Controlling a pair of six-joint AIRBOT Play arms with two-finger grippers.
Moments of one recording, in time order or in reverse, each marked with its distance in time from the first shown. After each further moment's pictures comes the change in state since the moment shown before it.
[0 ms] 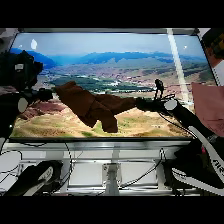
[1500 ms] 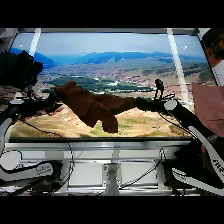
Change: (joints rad) left arm 0.370 -0.493 -0.075 -1.265 -0.087 0.620; right arm 0.000 0.000 0.000 -0.023 -0.011 0.000
